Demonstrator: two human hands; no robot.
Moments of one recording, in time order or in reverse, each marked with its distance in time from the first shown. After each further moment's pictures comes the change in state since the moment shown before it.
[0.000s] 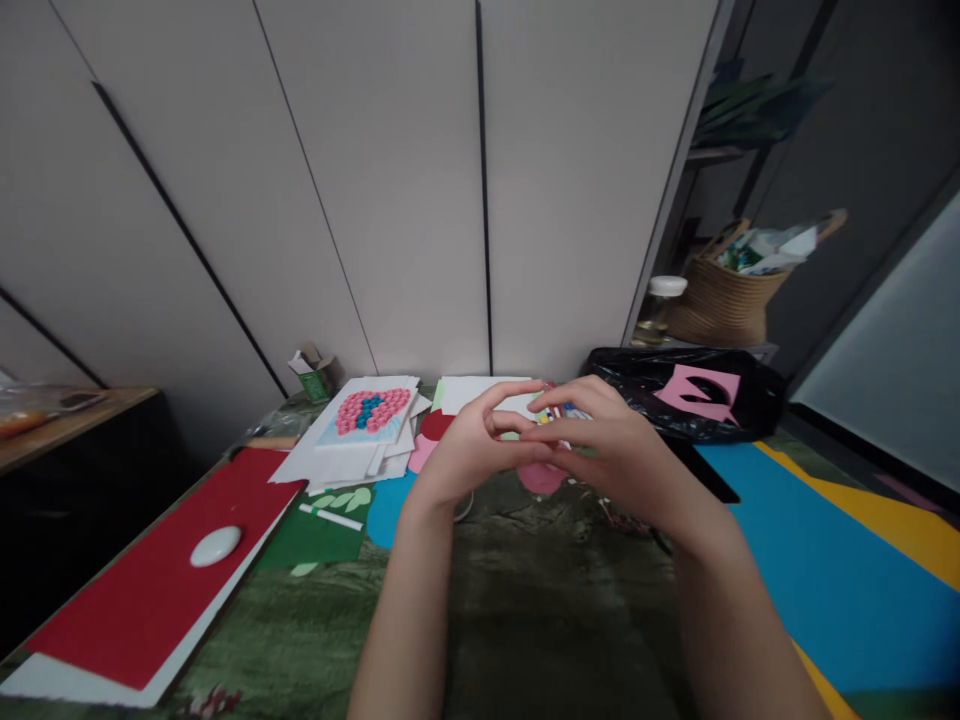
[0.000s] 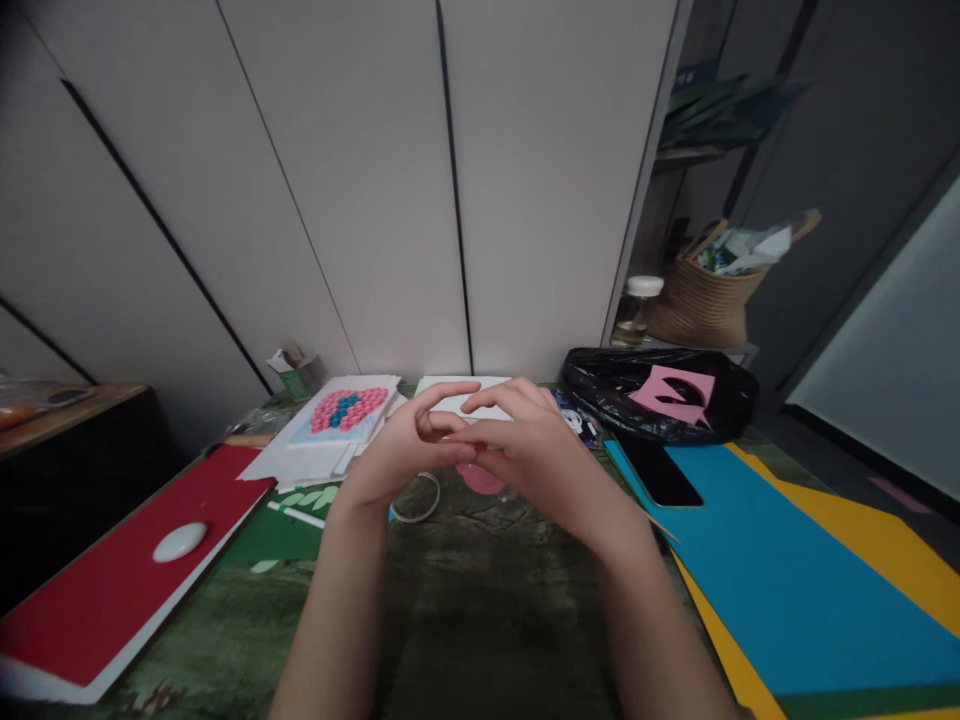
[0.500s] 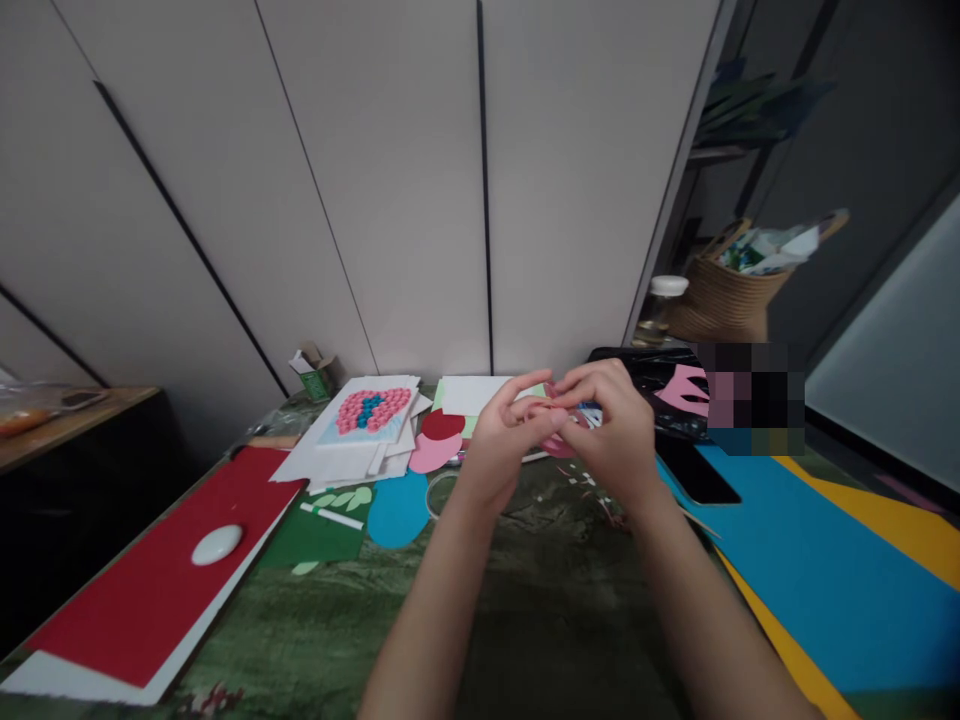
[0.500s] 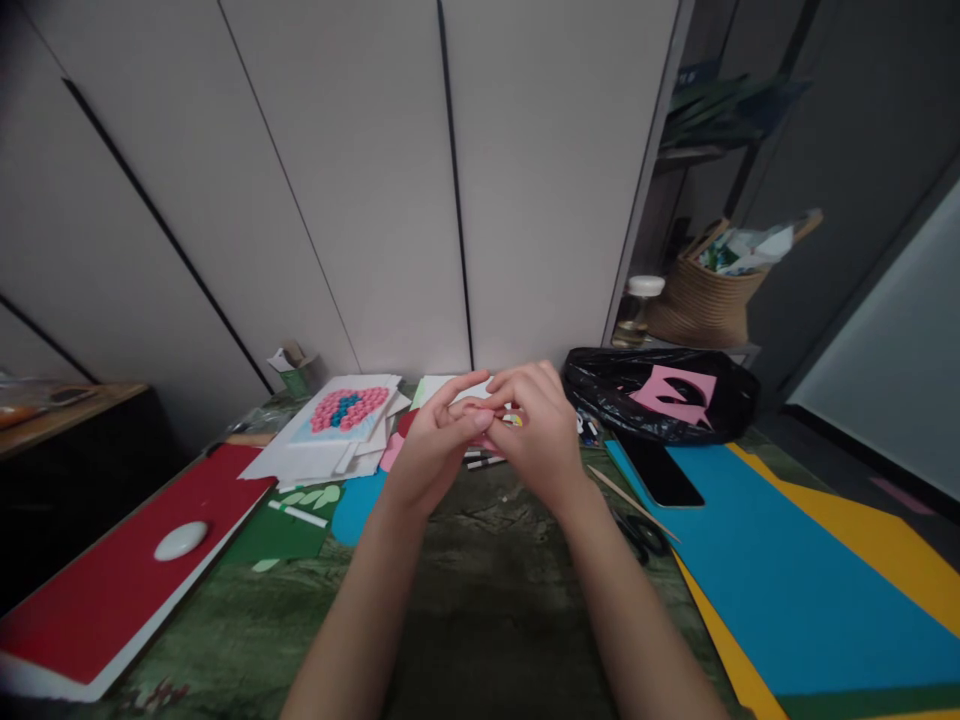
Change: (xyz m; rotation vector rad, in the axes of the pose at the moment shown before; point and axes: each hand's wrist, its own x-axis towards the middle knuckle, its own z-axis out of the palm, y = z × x) left_hand 0.011 -0.015 0.022 -0.329 0.156 0.117; right_hand 0.009 0.010 0.030 0.023 0.478 0.100
